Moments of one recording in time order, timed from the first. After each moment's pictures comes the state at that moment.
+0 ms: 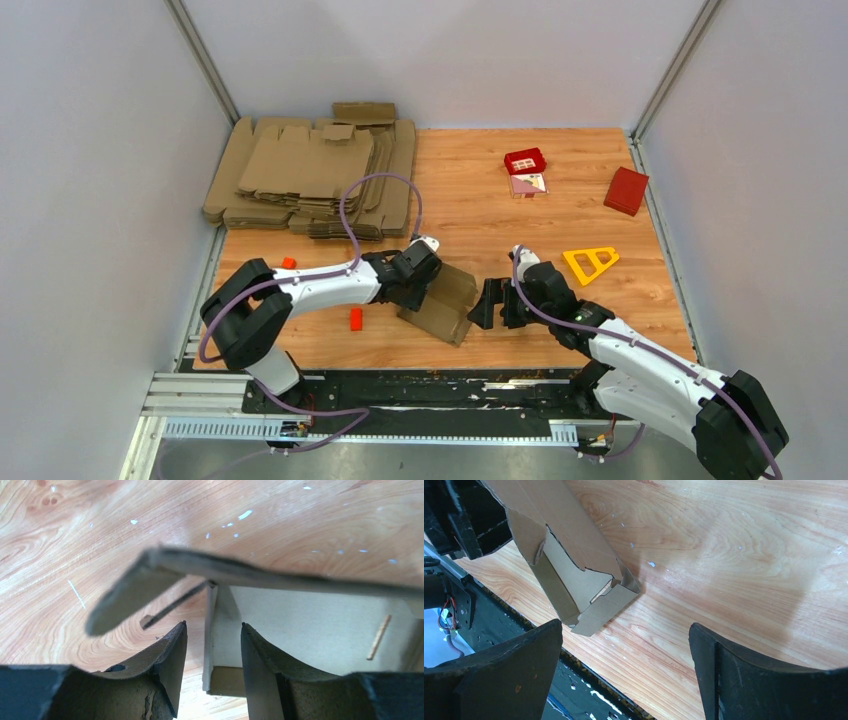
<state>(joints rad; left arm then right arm) -0.93 1.61 0.93 -0.46 -0.28 -0.45 0.68 0.90 0.37 -0.17 -0.18 0.58</state>
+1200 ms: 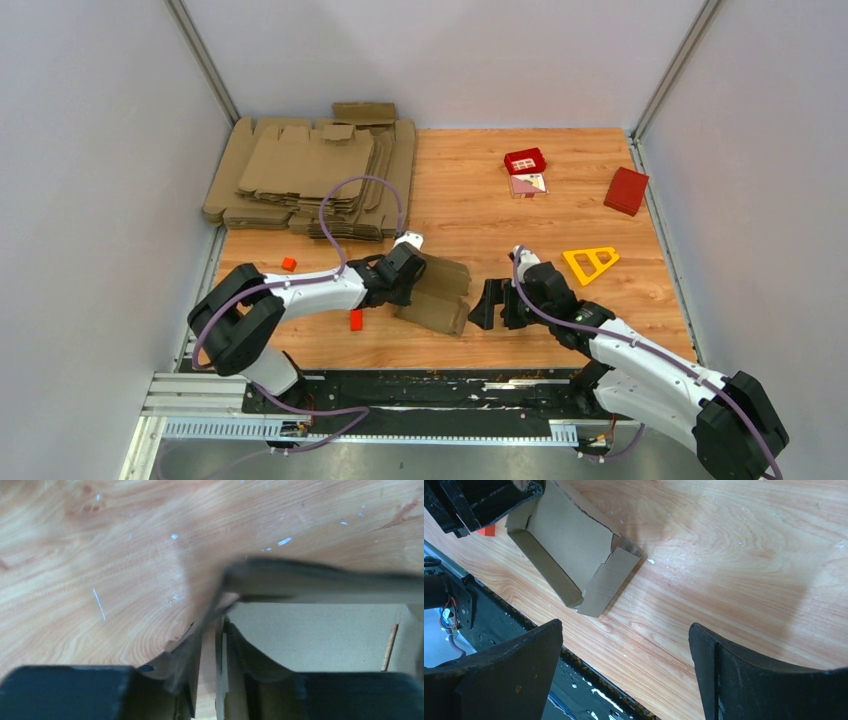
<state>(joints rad) -0.87 1.55 0.79 -0.25 -0.30 -0.46 0.68 0.89 0.37 -0.19 -0.18 0.59</state>
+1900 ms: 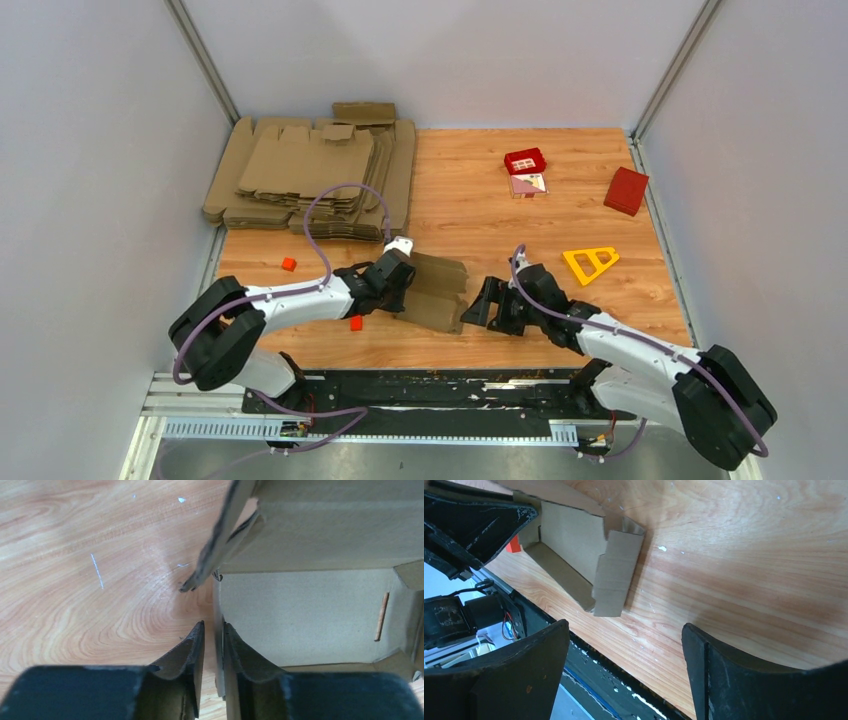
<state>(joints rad) -0.87 1.43 0.70 -0.26 -0.27 -0.53 0.68 1.02 0.34 -0.06 -0.26 0.87</state>
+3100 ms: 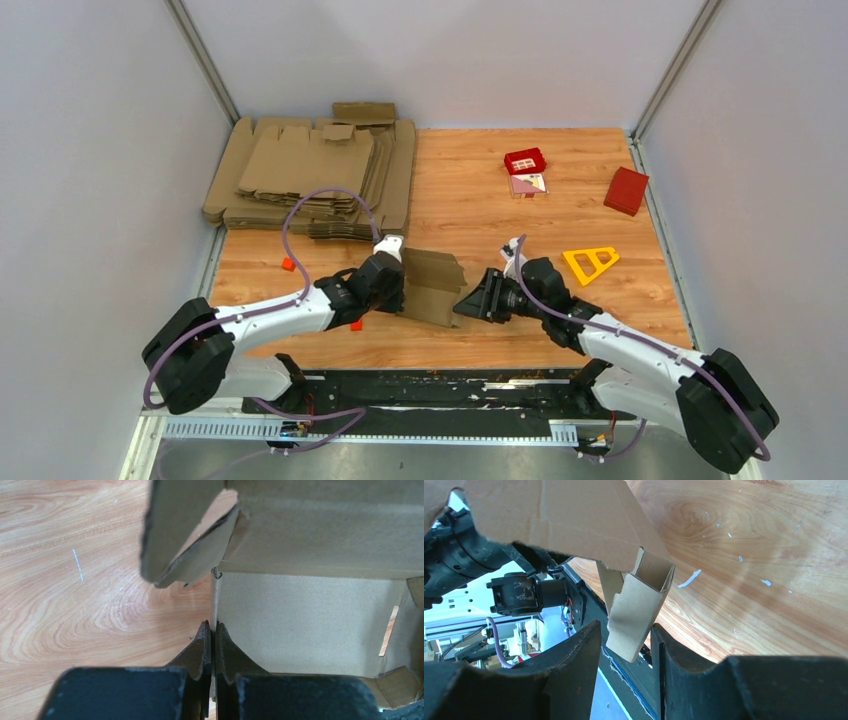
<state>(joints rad) -0.87 1.27 0.60 -0.17 -0.20 -0.62 0.68 0.99 0.33 0.18 -0.40 0.95</state>
